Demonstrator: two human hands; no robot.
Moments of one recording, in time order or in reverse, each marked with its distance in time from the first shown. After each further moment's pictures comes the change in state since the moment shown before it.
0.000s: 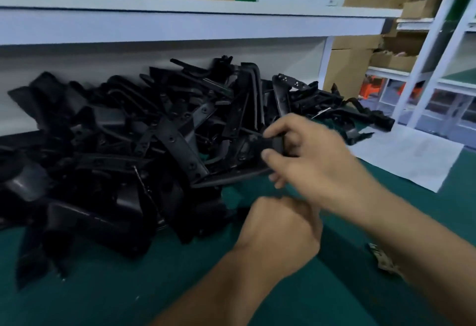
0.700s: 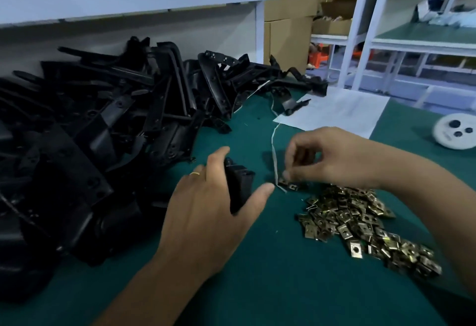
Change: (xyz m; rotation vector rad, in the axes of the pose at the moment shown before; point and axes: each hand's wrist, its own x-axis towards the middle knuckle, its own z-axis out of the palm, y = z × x) left_hand 0.012 0.019 0.009 -0.370 -0.162 -0.317; right_hand -0.043 0.088 -0.123 -0.328 -0.349 0.214
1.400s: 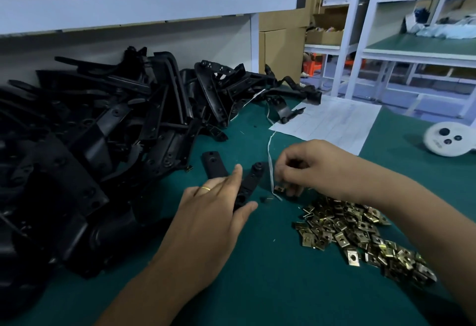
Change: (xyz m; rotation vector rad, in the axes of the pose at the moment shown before) left_hand 0.004 -0.010 0.009 0.019 -0.157 0.159; right_hand 0.003 0.001 0.015 0.157 0.033 0.048
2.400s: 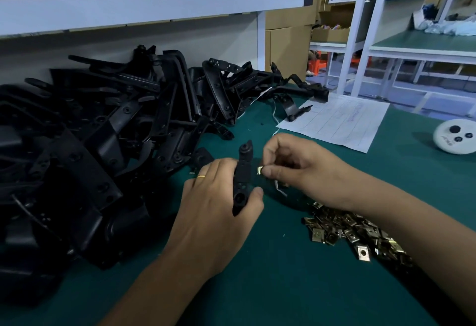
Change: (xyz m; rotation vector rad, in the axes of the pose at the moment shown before) left_hand 0.001 0.004 -0.009 -0.186 0.134 -0.092; right_hand 0.005 -0.015 0.030 0.286 0.072 -0.232
